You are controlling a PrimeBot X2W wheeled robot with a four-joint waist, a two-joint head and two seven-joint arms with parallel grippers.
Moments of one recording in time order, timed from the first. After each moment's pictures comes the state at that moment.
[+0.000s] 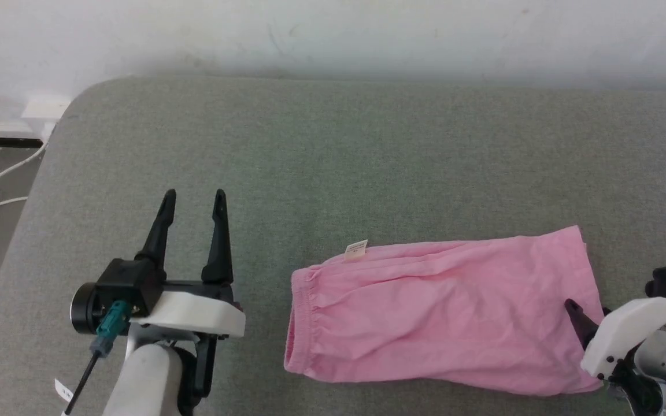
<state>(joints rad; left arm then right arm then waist) -0.19 0.13 -0.15 0.09 -0.25 0.07 -0.26 -0.12 -0.06 -0.28 0.28 0.28 0.13 0.48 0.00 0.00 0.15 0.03</state>
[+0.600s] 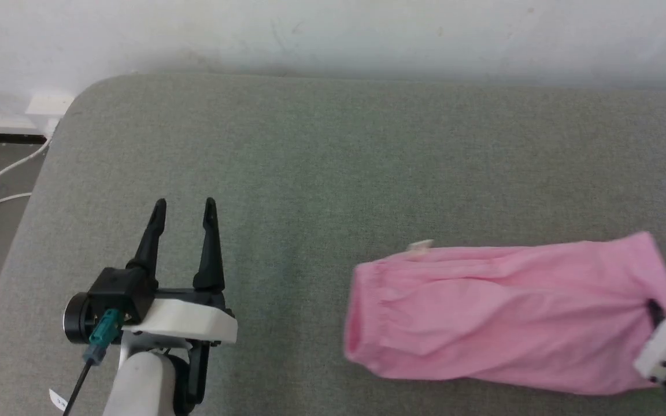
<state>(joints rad) -0.16 0.06 -0.04 0.10 -0.17 -0.01 -0.26 -0.11 -0.05 -0.42 0.21 0.23 0.13 0.44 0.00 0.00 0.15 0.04</state>
